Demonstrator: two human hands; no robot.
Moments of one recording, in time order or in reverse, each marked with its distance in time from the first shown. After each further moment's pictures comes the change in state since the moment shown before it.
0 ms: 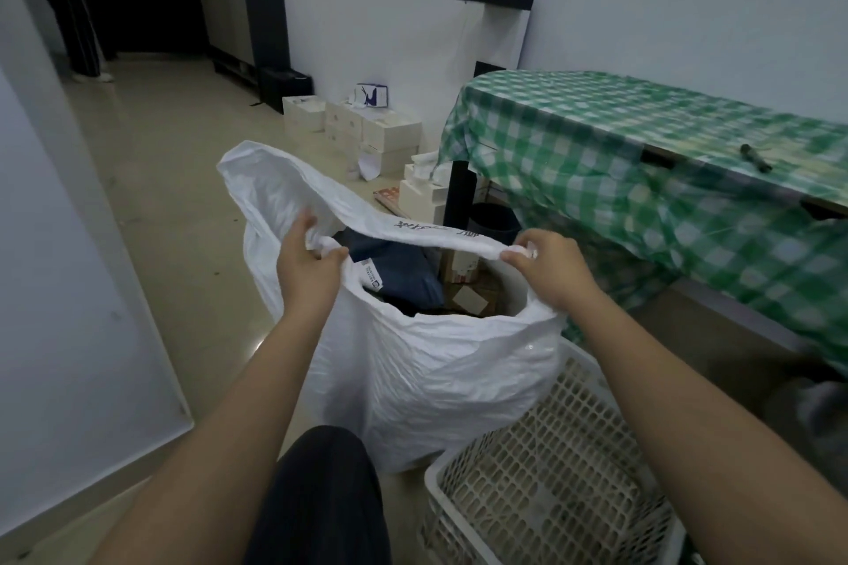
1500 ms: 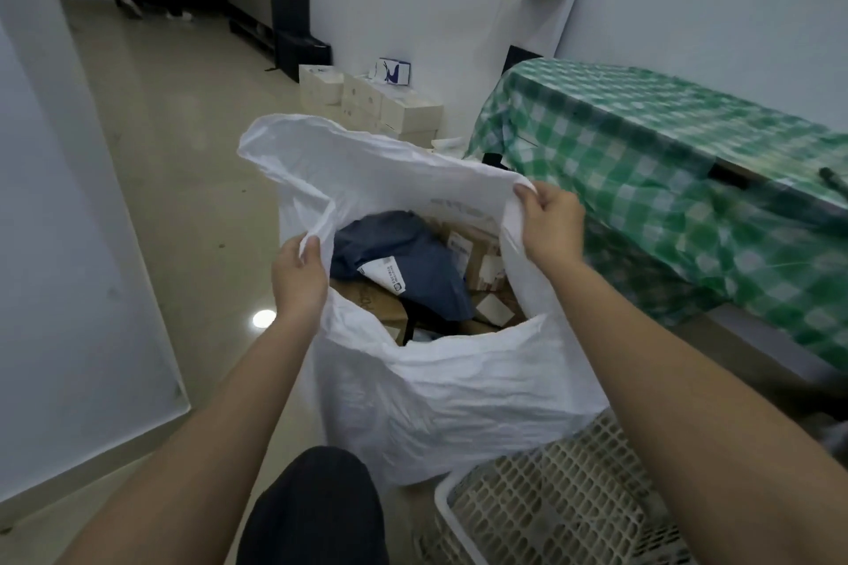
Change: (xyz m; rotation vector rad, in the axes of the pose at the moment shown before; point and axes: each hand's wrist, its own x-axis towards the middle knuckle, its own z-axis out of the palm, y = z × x) left_hand 0.046 -0.059 -0.015 0.009 0.091 -0.234; right_hand 0.066 -0.054 0.054 0.308 0.236 -0.075
